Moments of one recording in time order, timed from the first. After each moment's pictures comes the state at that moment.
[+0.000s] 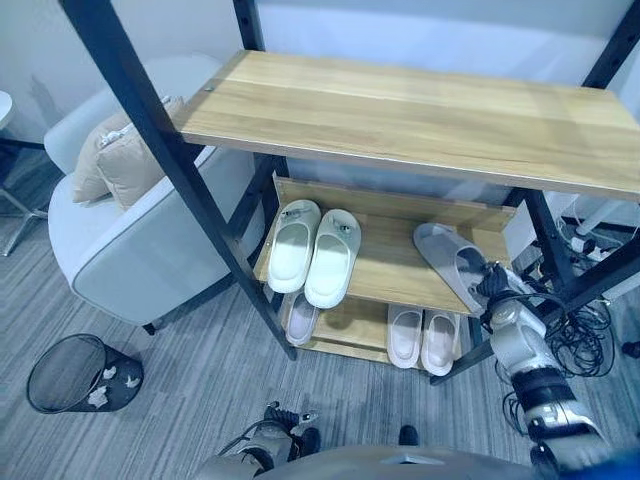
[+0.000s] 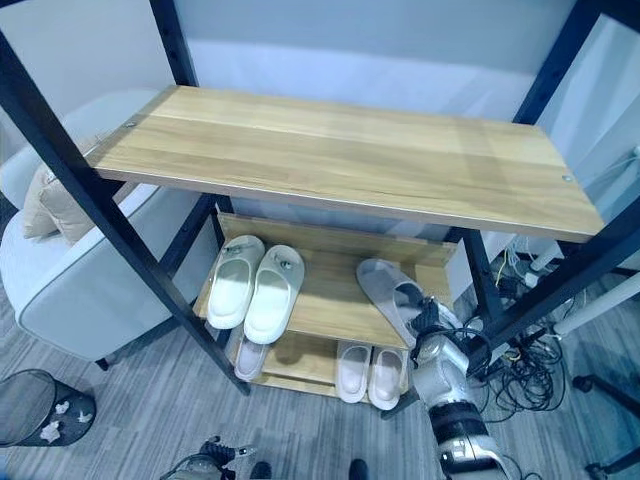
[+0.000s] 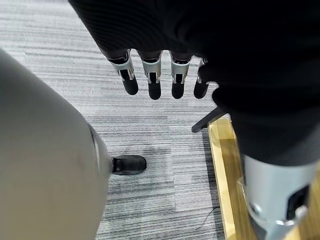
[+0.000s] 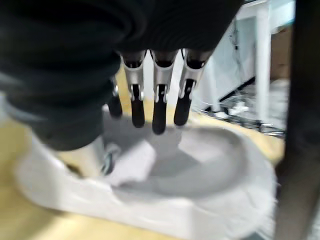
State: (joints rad) left arm -0.13 0.00 -0.15 1.37 0.01 0.04 0.33; right arm -0.19 -0.27 0.06 0.22 -0.70 0.53 0.02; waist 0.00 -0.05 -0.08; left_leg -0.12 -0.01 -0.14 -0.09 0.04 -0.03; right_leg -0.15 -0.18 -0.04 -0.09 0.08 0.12
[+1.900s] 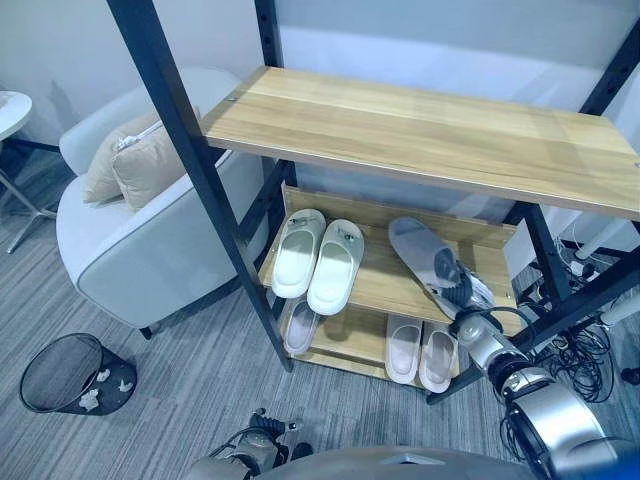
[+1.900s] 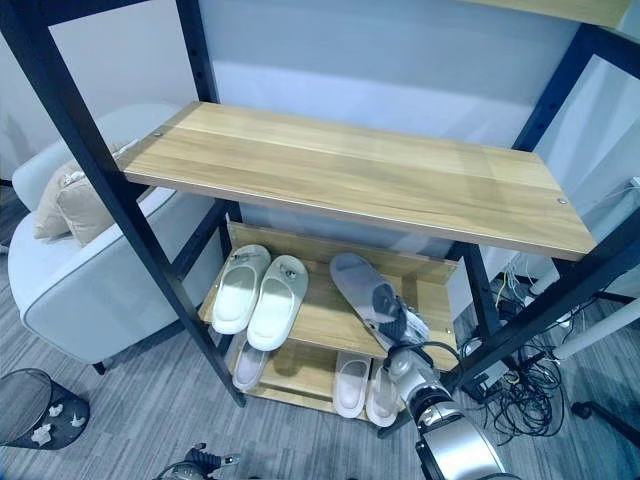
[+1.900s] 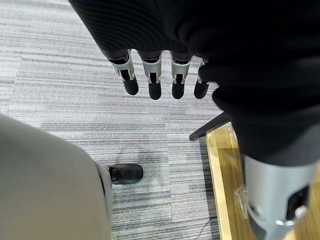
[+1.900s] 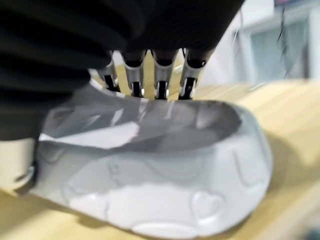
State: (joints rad) left arm -0.13 0.06 -0.16 1.44 0.05 -0.01 0.31; right arm -0.47 -0.17 0.29 1.08 -0.41 -0.08 -0.45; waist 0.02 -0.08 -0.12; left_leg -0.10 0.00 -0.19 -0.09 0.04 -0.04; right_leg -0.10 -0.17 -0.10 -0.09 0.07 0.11
